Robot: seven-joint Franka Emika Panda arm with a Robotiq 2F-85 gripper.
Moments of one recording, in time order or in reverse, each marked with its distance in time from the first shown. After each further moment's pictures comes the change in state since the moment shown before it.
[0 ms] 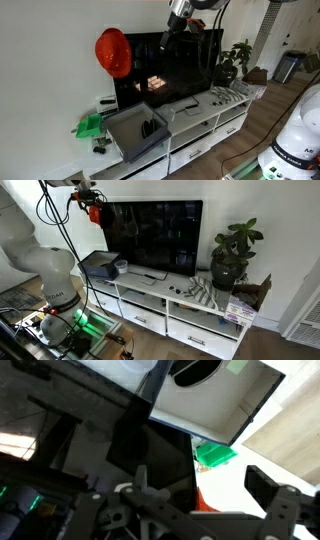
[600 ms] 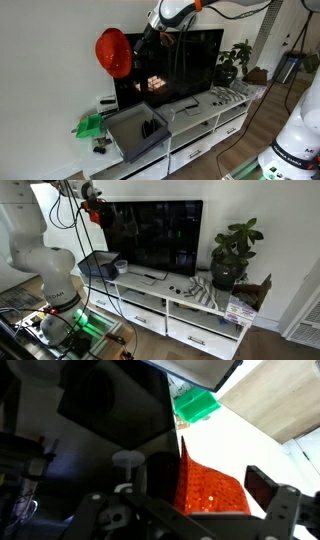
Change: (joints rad) arm 0.020 0.334 0.043 0.204 0.130 0.291 -0.111
